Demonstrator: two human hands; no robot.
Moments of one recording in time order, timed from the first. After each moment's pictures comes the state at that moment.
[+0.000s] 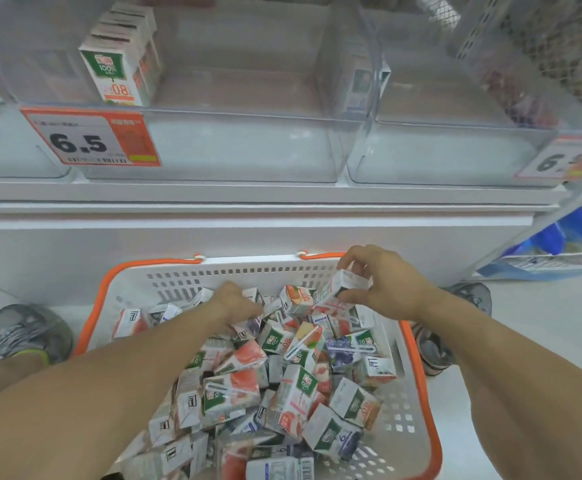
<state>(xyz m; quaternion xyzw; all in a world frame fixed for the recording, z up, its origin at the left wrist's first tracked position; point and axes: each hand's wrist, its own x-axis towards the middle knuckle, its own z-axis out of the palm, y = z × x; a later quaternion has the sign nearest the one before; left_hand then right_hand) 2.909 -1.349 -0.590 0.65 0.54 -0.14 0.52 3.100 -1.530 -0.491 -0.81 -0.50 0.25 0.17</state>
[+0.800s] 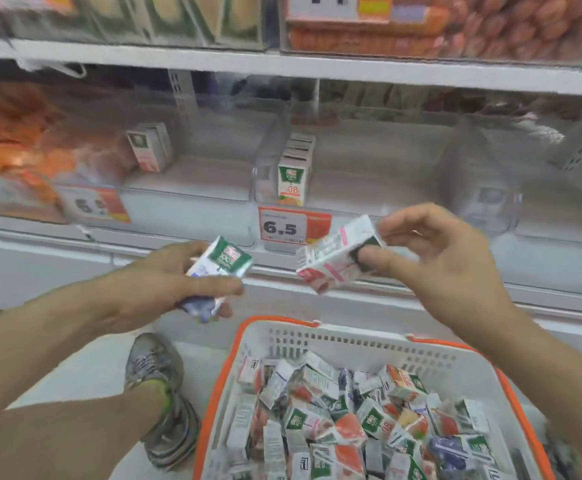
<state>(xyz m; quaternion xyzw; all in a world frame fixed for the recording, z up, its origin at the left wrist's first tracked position) 2.692 -1.256 -0.339 0.69 0.38 0.09 0.60 2.954 -1.417 -0.332 -0.60 -0.47 0.21 0.61</state>
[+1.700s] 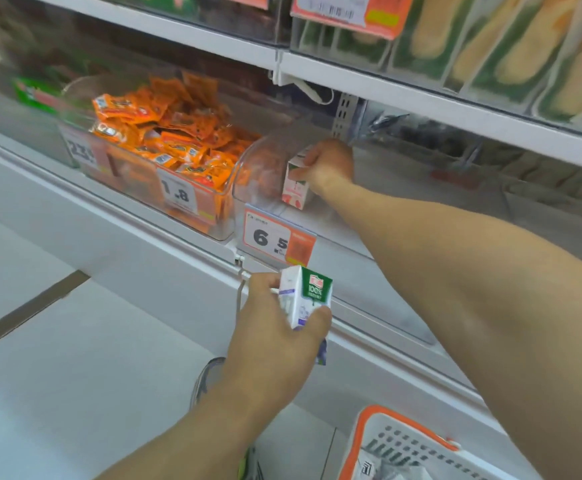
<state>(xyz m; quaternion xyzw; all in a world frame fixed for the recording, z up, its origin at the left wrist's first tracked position) 2.611 -1.187 -0.378 0.53 0.49 0.43 0.54 2.766 -0.938 -0.337 -0.73 -0.59 0.09 0.35</state>
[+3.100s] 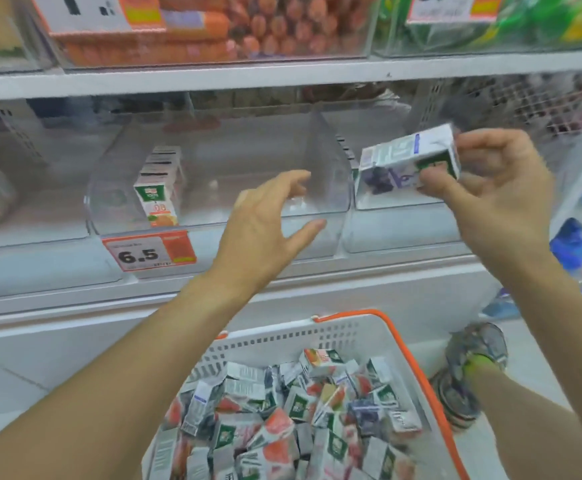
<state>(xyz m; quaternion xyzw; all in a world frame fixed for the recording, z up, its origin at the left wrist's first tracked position) 2.943 -1.335 -0.348 0.89 0.12 0.38 0.21 3.096 -1.531 -0.303 -0.64 -0.34 -0.04 0.69</state>
